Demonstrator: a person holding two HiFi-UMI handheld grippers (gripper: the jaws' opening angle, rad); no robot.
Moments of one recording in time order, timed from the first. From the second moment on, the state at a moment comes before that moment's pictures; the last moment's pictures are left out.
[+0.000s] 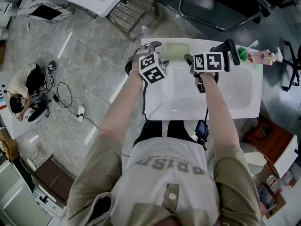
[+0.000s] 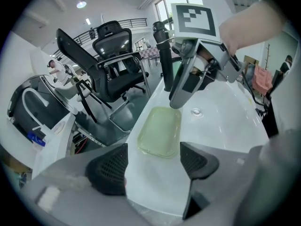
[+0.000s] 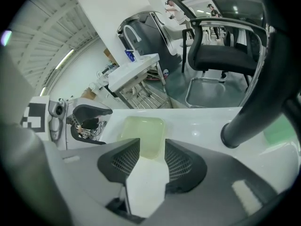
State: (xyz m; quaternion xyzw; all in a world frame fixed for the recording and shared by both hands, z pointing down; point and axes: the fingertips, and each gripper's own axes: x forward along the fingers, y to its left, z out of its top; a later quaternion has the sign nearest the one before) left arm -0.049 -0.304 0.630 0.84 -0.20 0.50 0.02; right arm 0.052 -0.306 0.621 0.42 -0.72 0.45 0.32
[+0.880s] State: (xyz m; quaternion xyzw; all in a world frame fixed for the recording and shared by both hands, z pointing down) left arm -0.065 -0.266 0.492 0.85 -0.45 0.24 0.10; right arm 0.060 -0.267 0.466 0.51 -0.82 0.21 0.16
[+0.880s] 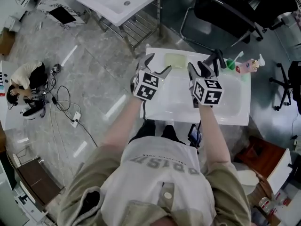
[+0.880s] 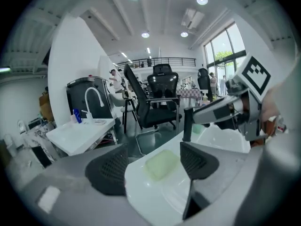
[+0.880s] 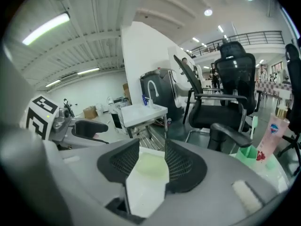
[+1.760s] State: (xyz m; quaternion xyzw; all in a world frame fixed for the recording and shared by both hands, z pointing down) left arm -0.074 -0.219 0.370 0.83 -0.53 0.13 -0.04; right arm 0.068 -0.193 0.343 0.55 -0.83 0.01 0.04
